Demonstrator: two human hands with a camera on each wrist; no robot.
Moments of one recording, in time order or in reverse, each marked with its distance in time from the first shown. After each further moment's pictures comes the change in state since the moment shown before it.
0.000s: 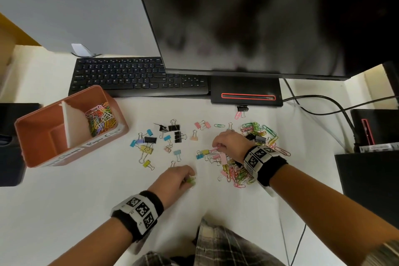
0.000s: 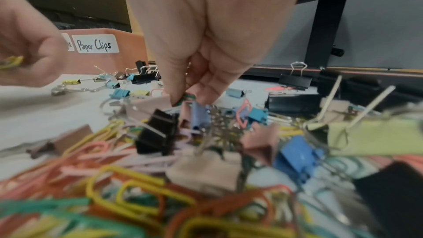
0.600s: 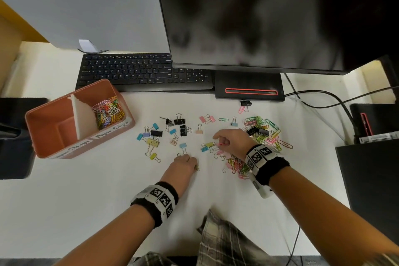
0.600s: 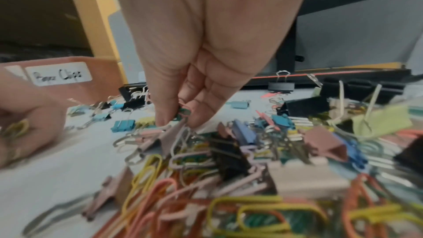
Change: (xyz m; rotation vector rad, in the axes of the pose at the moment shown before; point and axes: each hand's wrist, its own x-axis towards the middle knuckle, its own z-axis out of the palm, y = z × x) left_hand 0.009 -0.007 0.017 0.225 0.073 0.008; right_hand -0.012 -0.020 0.011 0.235 0.117 0.134
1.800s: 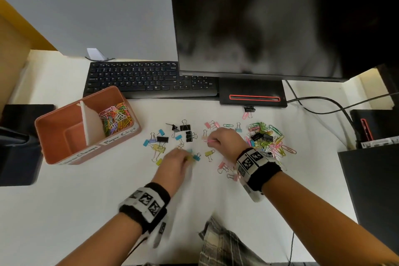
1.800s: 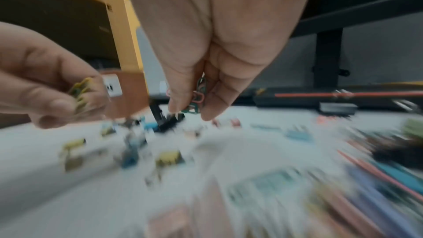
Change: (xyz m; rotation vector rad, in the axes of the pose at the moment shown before) left_hand -0.015 -0.009 -0.050 -0.284 0.248 -0.057; right_hand 0.008 -0.062 -0.004 -0.157 -0.003 -0.004
